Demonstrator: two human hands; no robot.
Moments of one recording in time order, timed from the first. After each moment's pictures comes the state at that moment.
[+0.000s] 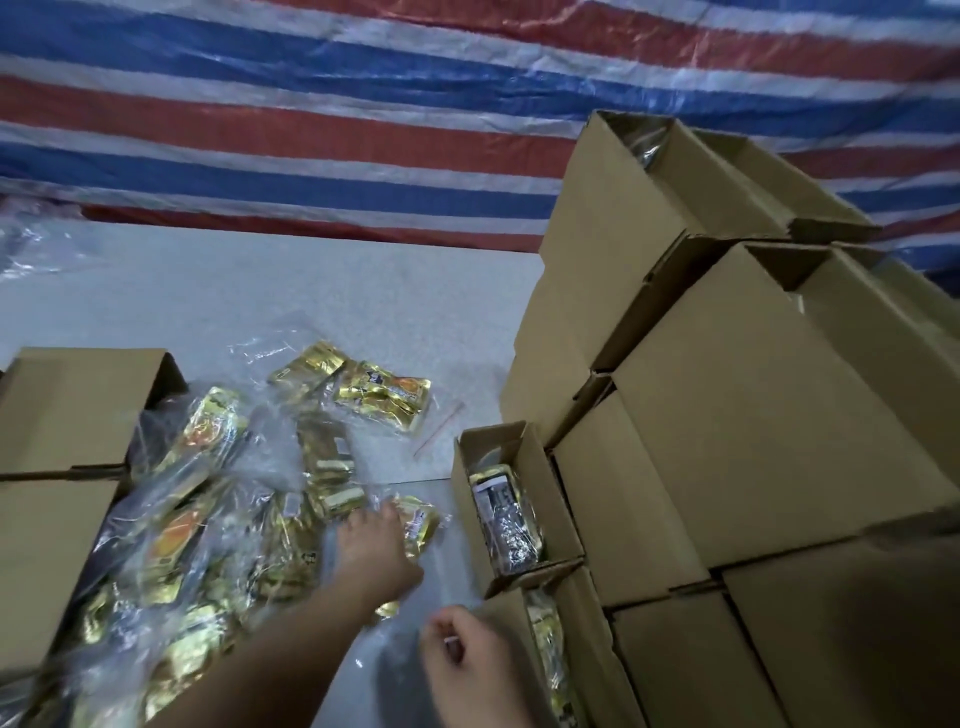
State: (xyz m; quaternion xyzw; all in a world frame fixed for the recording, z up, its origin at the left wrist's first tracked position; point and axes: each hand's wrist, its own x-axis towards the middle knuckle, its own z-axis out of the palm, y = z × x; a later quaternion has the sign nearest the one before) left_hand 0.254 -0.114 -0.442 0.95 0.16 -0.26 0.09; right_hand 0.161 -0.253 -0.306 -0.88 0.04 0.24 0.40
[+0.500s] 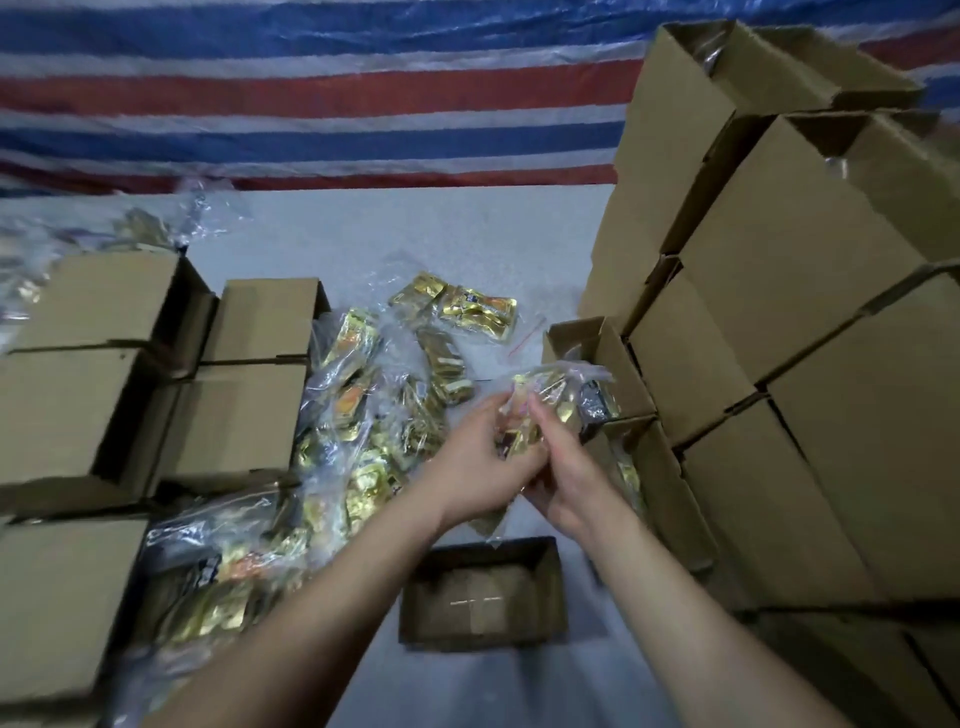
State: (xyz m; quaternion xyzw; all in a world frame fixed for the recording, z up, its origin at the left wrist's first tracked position) left_hand 0.090 -0.107 -0.229 0.85 0.06 -0.05 0.53; right_hand 0.126 -0.222 -0.249 -0.51 0.13 0.32 0.79
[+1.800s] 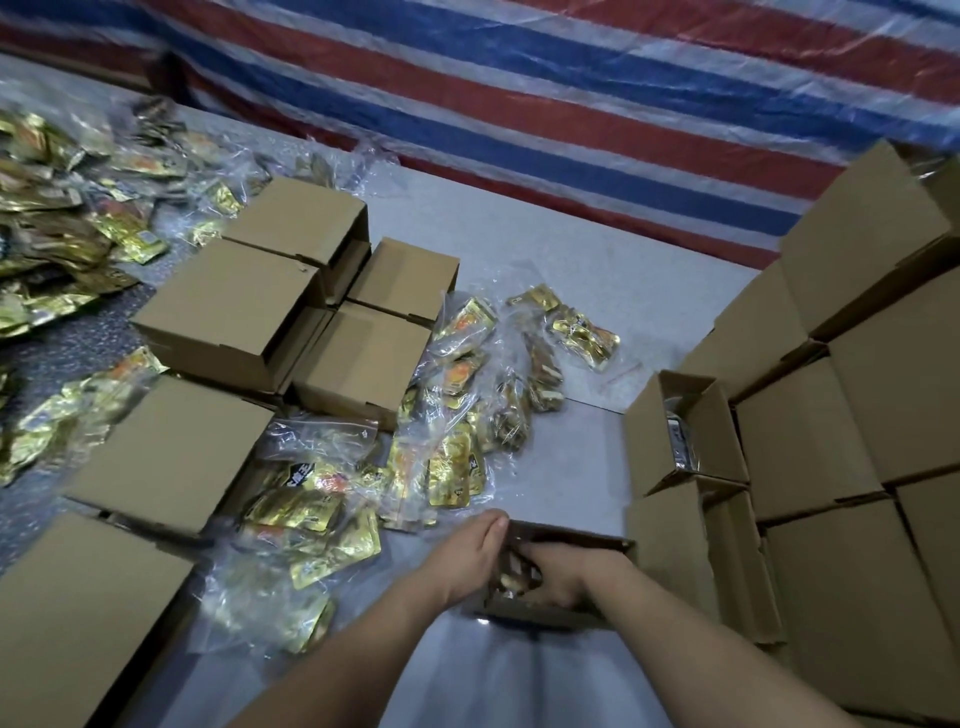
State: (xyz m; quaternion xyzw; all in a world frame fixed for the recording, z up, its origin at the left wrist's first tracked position) left_hand -0.034 -0.061 -0.376 0.81 0.18 -0.13 0.54; right_hand 0.078 -0.193 -0.338 -0.78 -0.39 0.48 -0.11
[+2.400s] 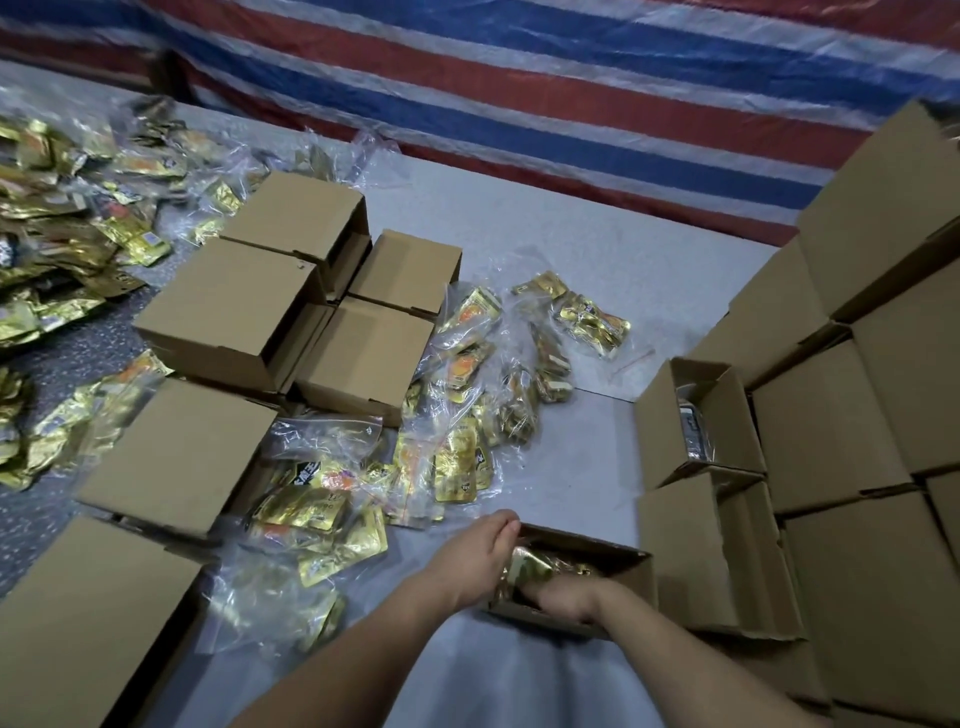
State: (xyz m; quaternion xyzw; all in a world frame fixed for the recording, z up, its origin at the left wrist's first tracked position) left_hand -0.031 -0.067 -0.386 0.83 0.18 -0.14 0.52; right_hand 0.051 -0.208 -0.367 -0.80 -0.18 0.57 0.02
